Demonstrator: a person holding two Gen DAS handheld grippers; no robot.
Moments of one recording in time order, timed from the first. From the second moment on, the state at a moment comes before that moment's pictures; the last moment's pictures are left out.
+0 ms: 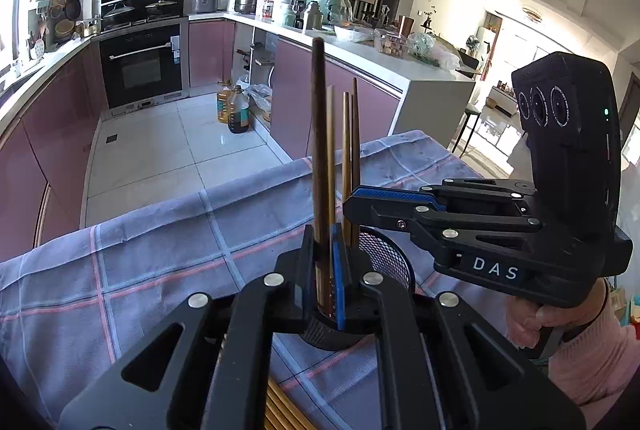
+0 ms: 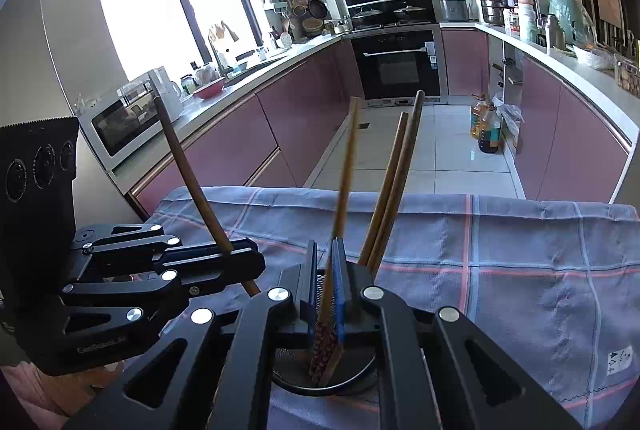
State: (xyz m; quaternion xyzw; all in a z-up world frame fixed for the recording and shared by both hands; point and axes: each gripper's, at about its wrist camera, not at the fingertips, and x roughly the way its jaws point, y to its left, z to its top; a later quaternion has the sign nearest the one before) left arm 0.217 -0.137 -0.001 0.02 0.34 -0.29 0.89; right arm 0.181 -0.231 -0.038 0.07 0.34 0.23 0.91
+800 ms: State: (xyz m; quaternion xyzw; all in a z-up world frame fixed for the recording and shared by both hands) left arm 0.137 -0.050 -0.052 0.01 0.32 -0.16 0.93; right arm 0.096 -0.197 -0.061 0.03 0.33 0.32 0.89
